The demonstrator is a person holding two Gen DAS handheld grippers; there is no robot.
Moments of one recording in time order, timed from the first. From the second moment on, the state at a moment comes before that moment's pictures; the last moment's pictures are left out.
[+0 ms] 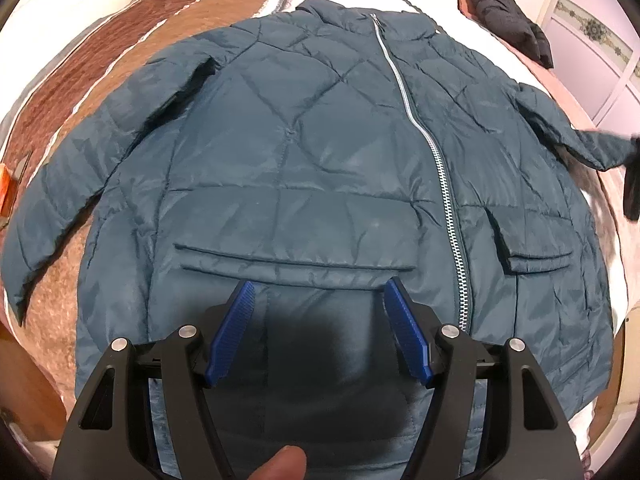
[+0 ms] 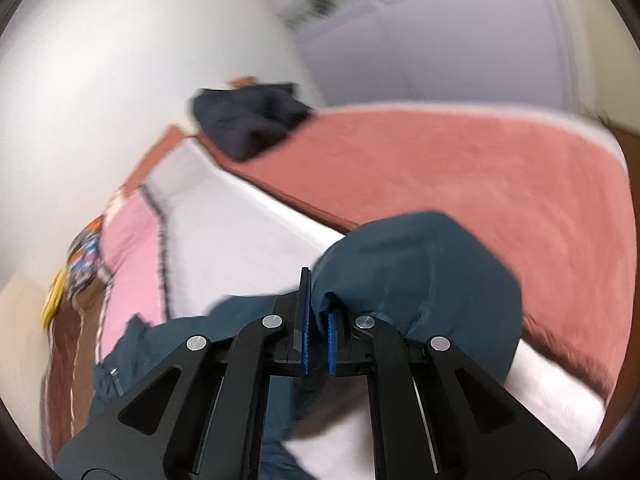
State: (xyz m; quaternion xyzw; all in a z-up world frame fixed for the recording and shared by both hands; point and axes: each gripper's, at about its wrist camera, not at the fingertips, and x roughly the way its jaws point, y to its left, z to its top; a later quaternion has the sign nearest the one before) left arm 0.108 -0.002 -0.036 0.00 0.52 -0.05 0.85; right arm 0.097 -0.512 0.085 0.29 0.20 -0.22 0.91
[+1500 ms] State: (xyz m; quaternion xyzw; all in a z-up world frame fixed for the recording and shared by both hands) left arm 0.134 -0.040 0.018 0.10 0.36 -0.14 0.92; right arm 0.072 -0.334 0.018 0.23 0.39 0.09 0.89
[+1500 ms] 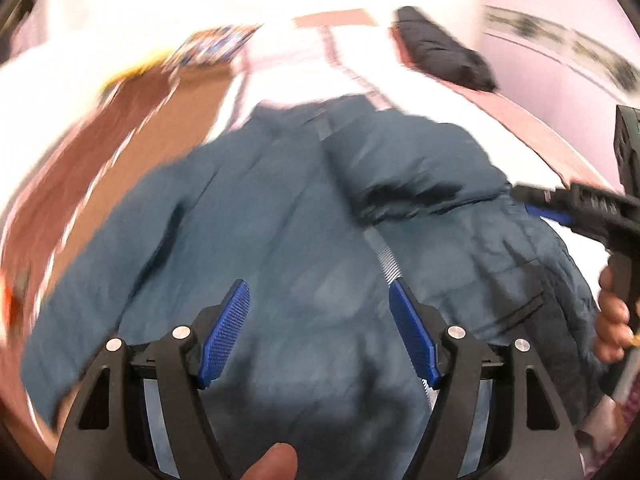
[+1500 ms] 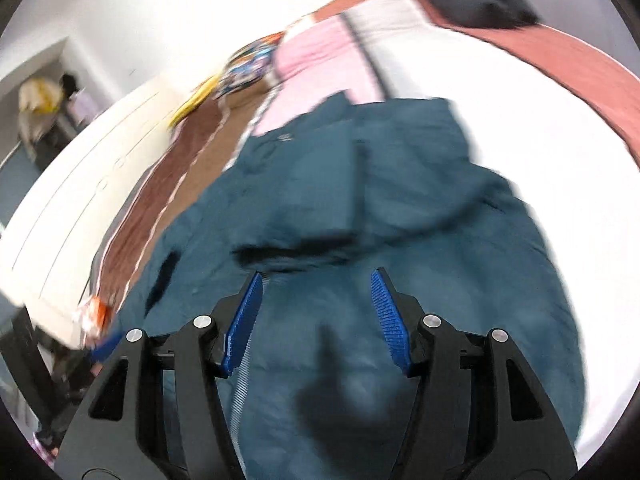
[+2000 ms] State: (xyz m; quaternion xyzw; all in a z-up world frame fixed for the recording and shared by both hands) left arm 0.203 -0.161 -0.002 0.23 0.33 -0.20 0.89; right arm 0.026 -0.346 -0.024 0.18 0.38 0.05 0.91
